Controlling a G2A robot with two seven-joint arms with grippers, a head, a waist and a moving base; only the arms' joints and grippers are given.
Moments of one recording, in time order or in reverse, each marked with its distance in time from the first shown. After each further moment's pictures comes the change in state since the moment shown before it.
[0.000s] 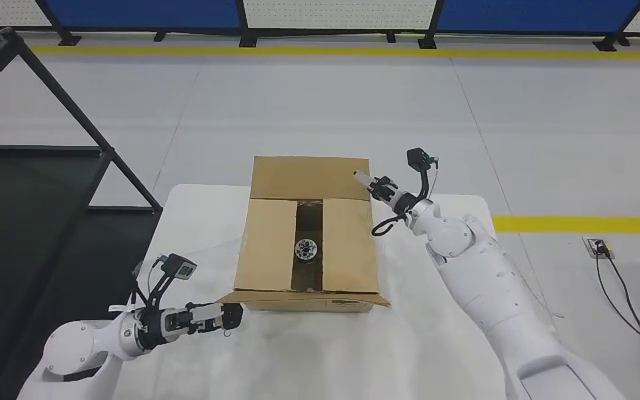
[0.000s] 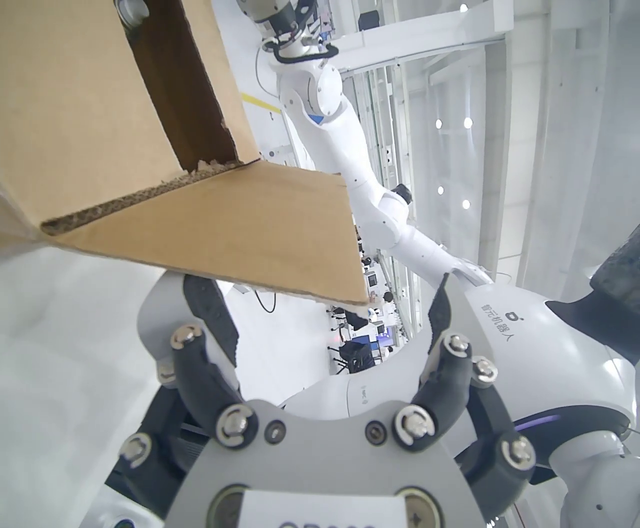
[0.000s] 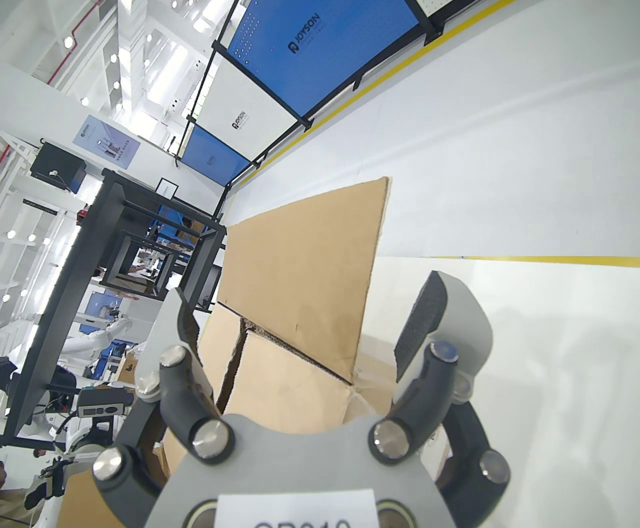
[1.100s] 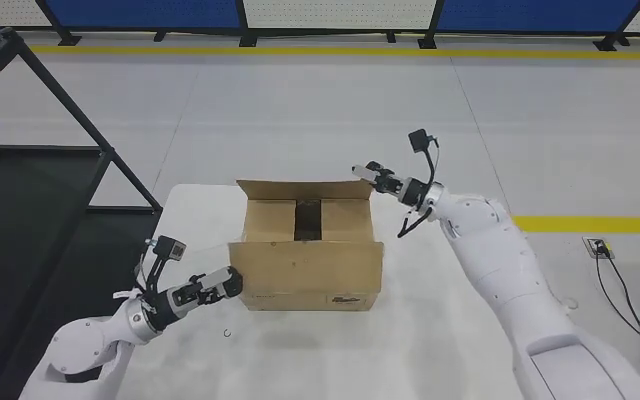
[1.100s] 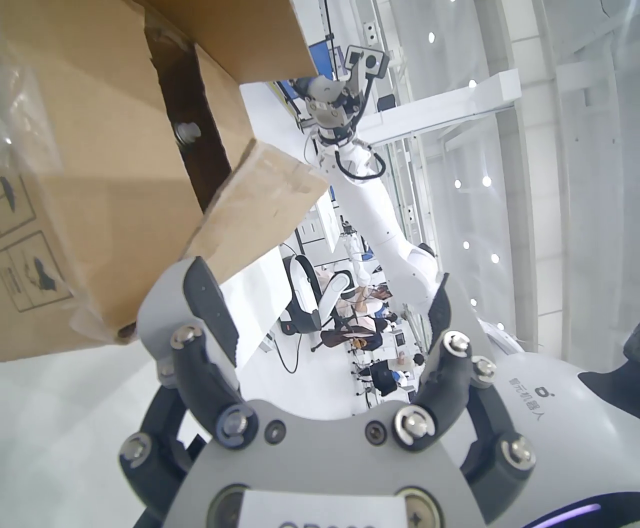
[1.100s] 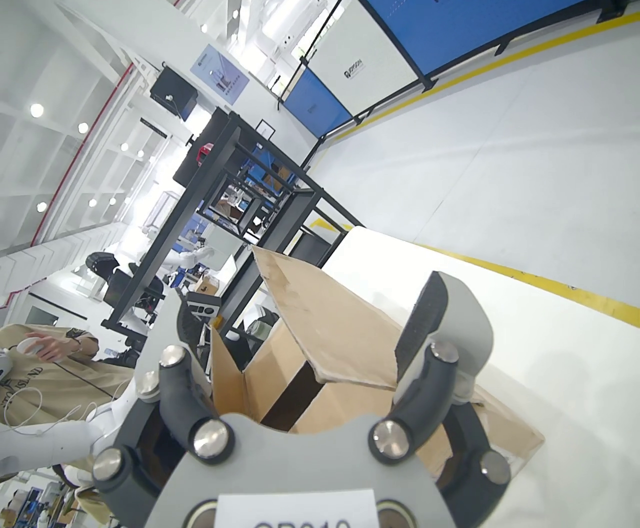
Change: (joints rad) left arm 0.004 -0.002 0.021 -0.095 0.157 0.026 0.361; right arm 0.115 0.006 0.065 0.088 0.197 -0.329 0.397
